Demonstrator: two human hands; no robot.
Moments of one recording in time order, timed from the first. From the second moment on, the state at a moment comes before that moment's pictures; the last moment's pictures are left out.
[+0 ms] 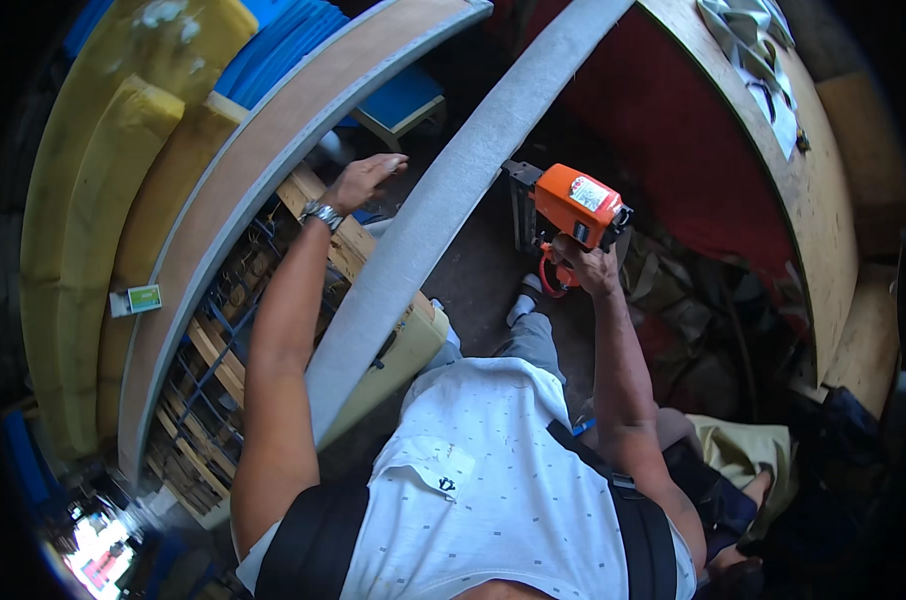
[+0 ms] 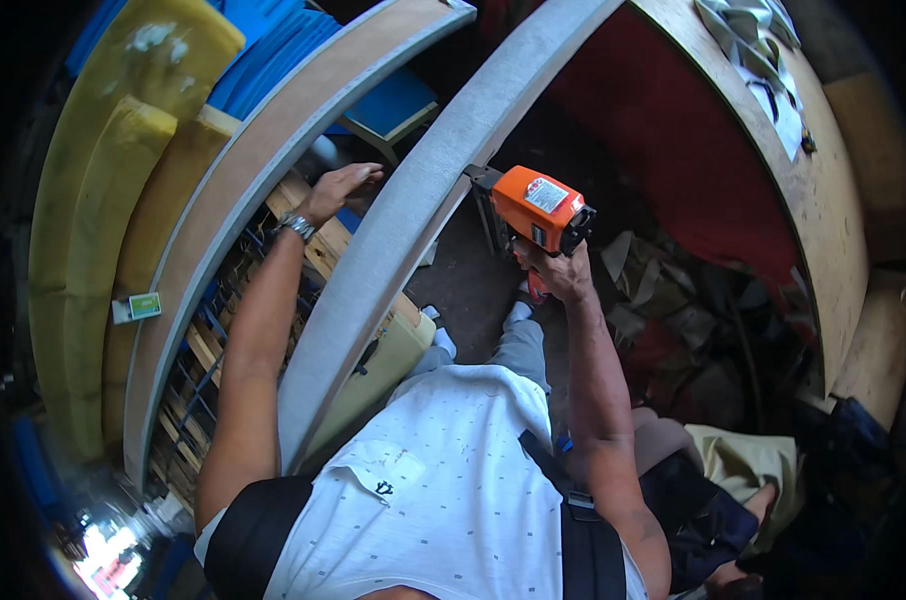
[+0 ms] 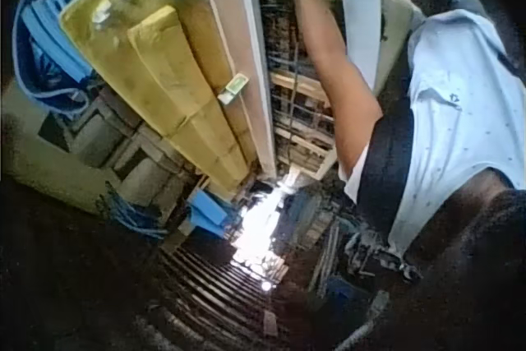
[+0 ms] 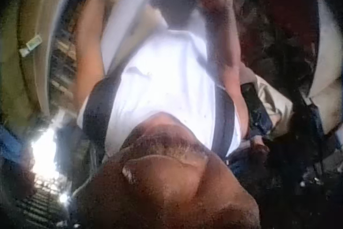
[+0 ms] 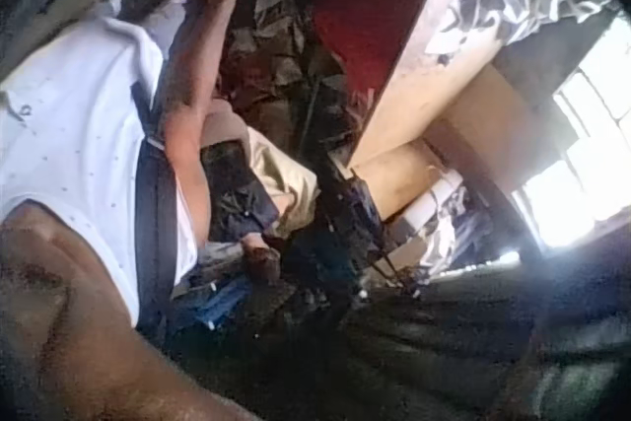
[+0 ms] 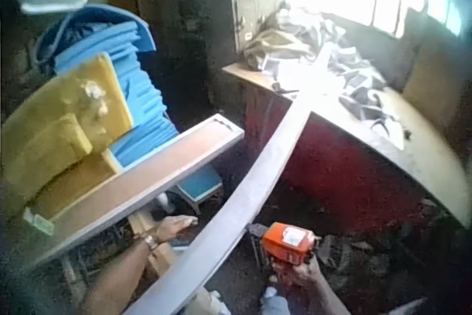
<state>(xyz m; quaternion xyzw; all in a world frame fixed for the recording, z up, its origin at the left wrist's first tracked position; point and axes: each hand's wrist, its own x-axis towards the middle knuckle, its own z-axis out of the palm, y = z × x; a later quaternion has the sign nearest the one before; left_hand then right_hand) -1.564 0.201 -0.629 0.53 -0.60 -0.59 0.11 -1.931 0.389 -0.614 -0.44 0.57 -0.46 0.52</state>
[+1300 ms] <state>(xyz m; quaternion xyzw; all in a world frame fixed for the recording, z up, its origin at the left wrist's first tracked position) -1.393 0.389 -0.297 0.47 -0.68 -0.56 0.10 -1.638 0.576 -0.379 -0.48 0.56 -0.46 0.48</state>
